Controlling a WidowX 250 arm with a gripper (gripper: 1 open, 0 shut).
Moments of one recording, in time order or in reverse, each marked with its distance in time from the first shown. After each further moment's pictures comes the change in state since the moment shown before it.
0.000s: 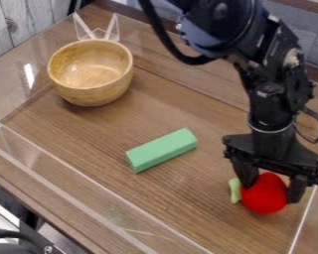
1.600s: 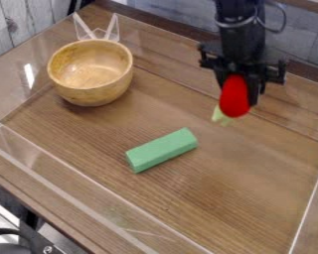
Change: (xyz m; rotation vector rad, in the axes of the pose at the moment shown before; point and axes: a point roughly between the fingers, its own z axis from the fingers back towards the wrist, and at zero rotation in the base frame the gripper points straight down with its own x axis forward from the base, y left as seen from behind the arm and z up) arm 0.068 0.052 0.061 0.008 -0.069 -0.126
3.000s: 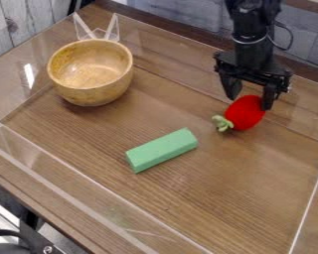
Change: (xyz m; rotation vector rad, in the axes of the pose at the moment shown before) arm 0.042 0.015 -0.041 0.057 -0.034 0.033
